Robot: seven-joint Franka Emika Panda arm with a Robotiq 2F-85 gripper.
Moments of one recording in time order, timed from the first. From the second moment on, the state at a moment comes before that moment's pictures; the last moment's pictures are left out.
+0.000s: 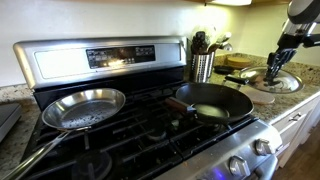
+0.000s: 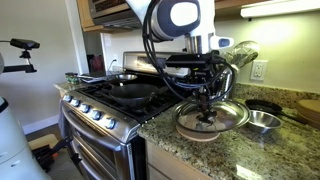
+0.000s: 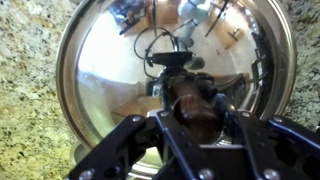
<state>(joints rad) -0.21 0.05 -0.28 -2.34 0.00 2.59 -0.34</state>
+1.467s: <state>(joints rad) -0.22 0.27 -0.16 -2.27 0.14 2.65 -0.32</state>
